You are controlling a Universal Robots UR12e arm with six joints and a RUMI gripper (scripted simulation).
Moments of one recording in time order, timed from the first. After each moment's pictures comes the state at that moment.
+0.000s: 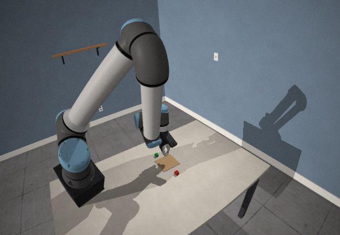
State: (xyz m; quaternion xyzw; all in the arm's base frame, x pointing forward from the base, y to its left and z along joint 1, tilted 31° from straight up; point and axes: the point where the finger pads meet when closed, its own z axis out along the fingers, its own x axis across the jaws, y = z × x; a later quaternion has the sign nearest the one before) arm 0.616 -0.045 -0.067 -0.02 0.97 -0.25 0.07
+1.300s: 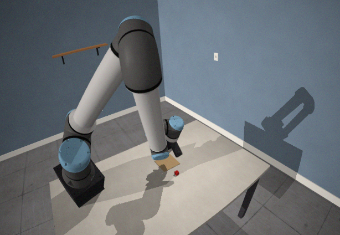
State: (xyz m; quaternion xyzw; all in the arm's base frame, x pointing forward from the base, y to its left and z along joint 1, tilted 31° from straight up) arm 0.616 -0.049 -0.066 -0.03 1.00 -0.03 0.06
